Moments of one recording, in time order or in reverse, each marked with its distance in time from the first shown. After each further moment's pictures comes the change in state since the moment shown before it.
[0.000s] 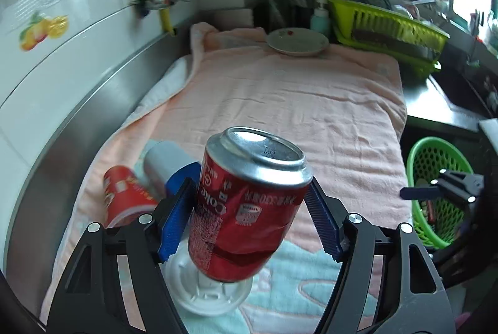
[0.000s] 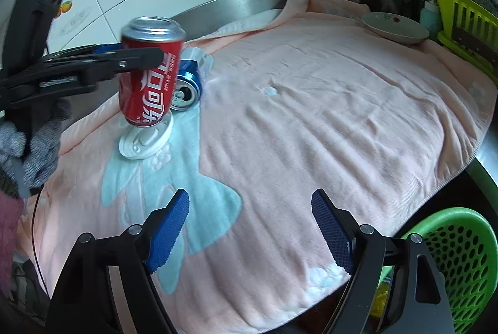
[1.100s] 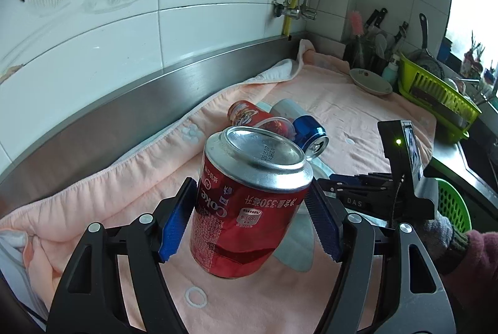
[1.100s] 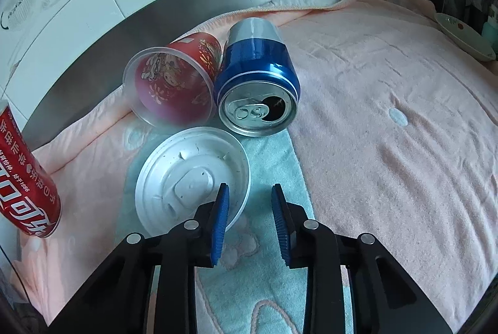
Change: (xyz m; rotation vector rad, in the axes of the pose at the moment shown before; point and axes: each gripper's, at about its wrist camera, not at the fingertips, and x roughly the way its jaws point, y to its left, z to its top) left arm -0.120 0.094 -0.120 -0.371 -0.101 0.180; right arm 0.120 0.098 0.058 -0.032 0.102 0.011
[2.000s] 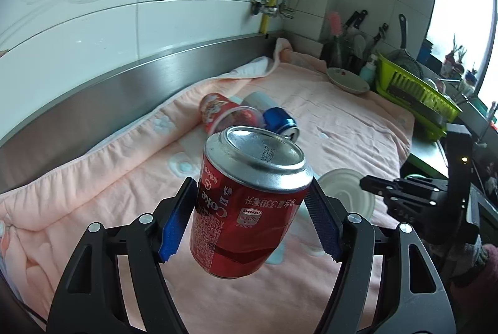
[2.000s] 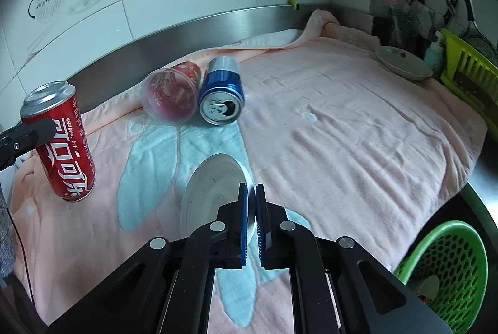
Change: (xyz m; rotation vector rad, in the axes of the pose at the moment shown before) left arm 0.001 -0.023 -0.017 0.003 -0.010 -0.117; right arm -0.116 -0.014 -0.066 -0.036 -0.166 -0.167
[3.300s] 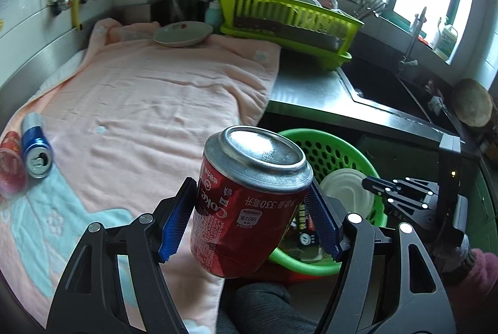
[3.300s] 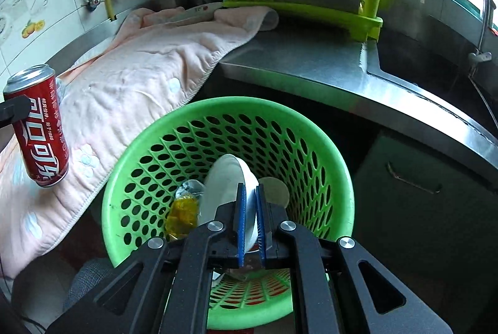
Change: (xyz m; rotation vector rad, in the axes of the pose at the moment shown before) left arm 0.081 -0.300 -0.026 0.316 0.188 -0.346; right arm -0.125 -0.265 -0.179 0.370 0.021 -0.332
